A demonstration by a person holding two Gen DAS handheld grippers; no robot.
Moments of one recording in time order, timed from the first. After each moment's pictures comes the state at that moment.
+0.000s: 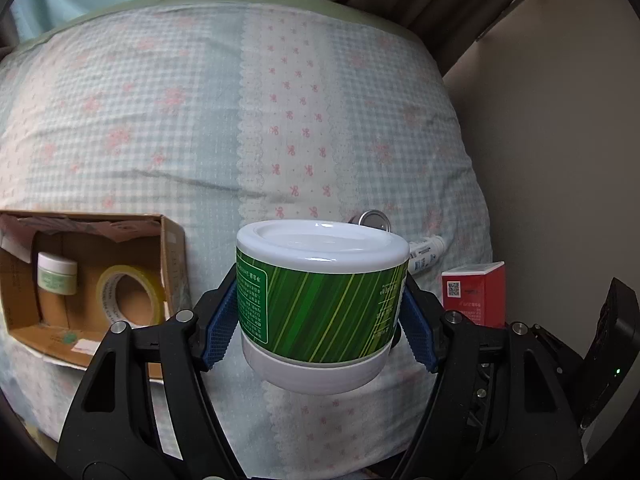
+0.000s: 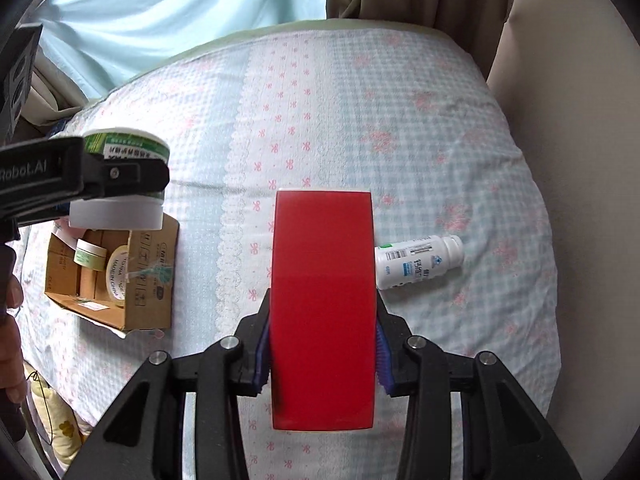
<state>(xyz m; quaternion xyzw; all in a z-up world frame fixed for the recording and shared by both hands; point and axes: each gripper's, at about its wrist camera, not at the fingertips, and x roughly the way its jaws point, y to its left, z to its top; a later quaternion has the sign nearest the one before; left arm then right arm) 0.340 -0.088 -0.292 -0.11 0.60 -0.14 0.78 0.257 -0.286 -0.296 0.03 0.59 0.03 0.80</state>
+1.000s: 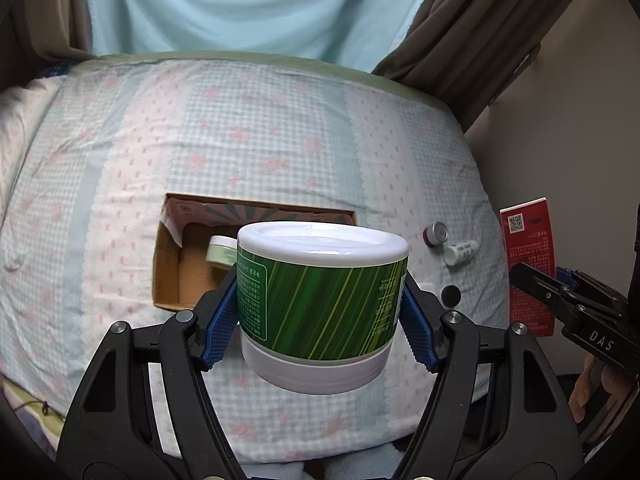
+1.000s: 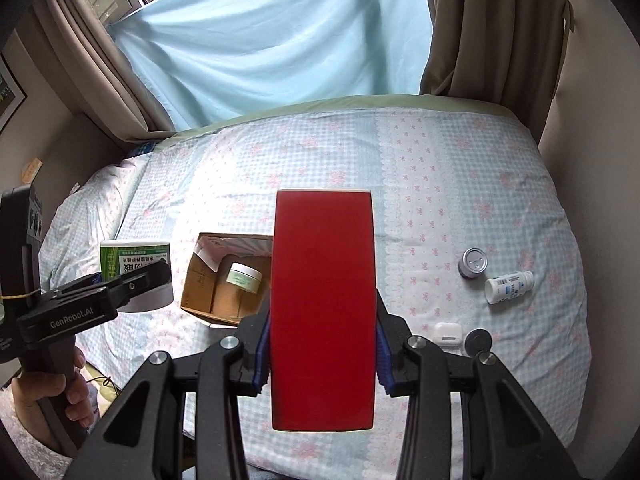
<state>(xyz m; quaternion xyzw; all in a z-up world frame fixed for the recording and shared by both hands) 0.229 0.174 -0.183 -0.11 0.53 -0.10 0.84 0.213 -0.081 -0.165 0.06 0.53 0.11 0.84</state>
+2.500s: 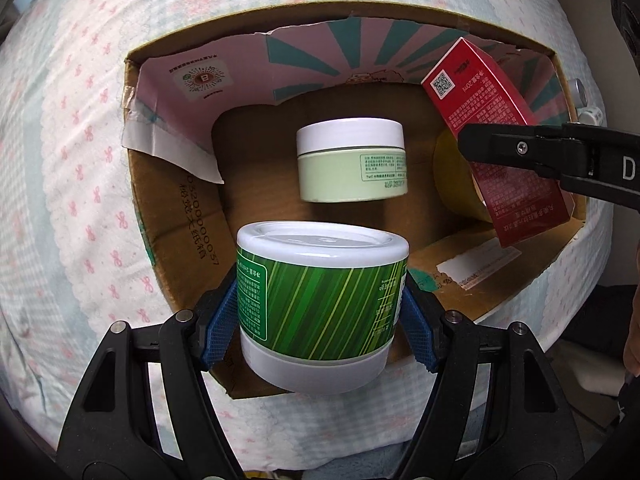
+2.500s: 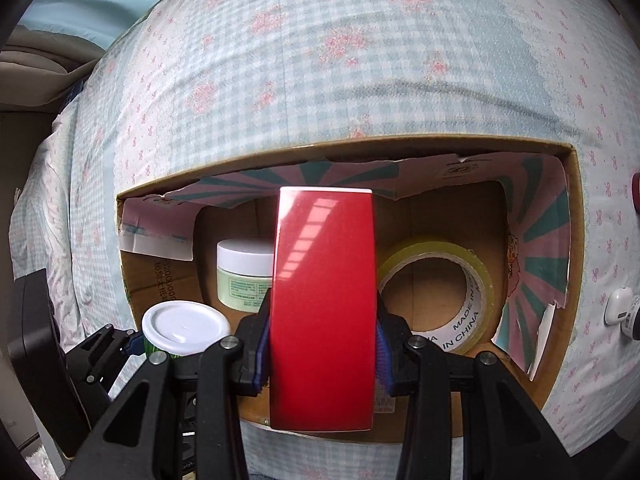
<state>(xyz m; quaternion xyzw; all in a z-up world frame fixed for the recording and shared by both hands) 0.328 0.235 -0.449 0.04 0.73 -0.13 0.68 0.354 0.064 -0.435 0.13 0.73 0.08 0.67</state>
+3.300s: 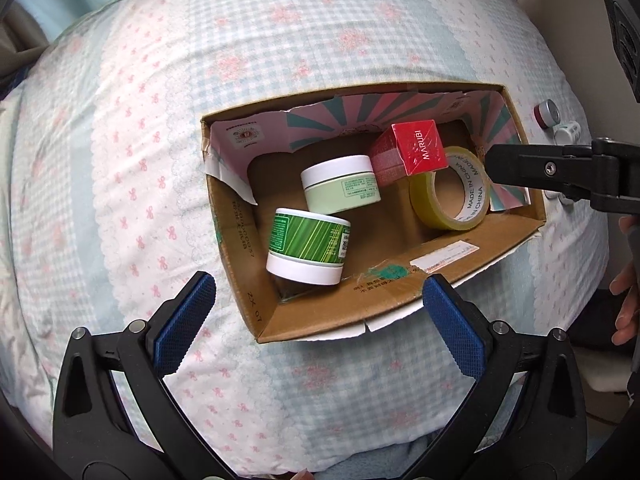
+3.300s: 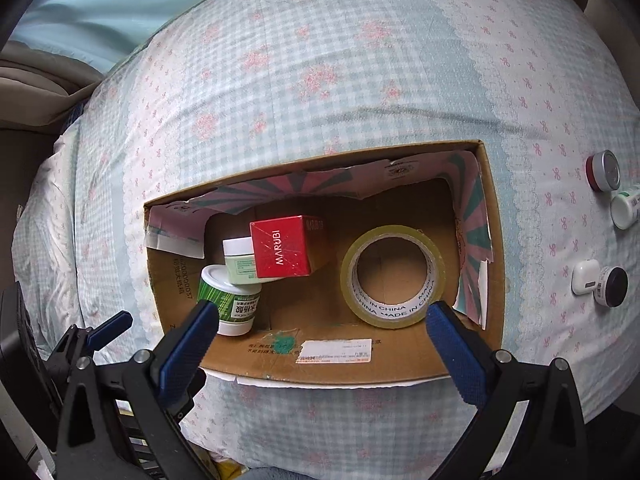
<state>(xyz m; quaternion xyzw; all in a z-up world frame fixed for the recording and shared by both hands) 0.301 0.245 -0.367 0.05 0.66 -0.12 0.74 0.326 0.045 -0.367 0.13 0.70 0.04 0.70</state>
